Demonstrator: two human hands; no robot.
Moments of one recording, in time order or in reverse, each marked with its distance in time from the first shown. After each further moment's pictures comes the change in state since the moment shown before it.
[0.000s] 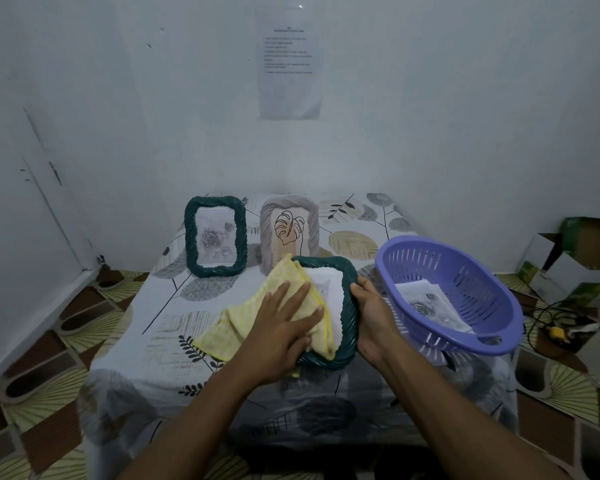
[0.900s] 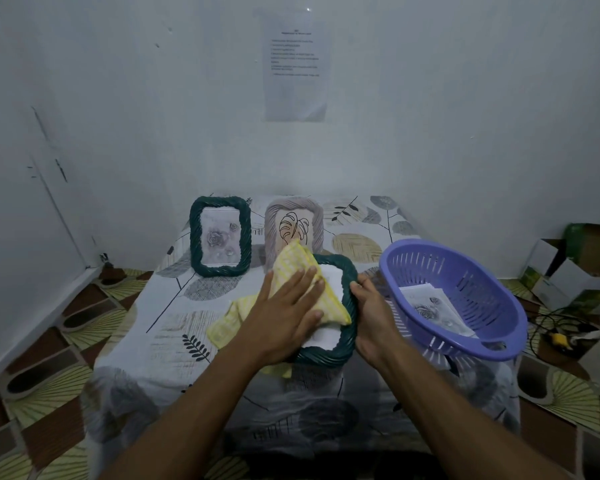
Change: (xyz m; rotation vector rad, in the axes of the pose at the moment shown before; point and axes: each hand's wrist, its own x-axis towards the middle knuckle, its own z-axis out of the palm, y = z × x) left_hand 0.018 0.008 -0.031 0.209 -0.065 -0.050; right_hand -0.002 -0.003 0.013 0.055 -0.017 -0.006
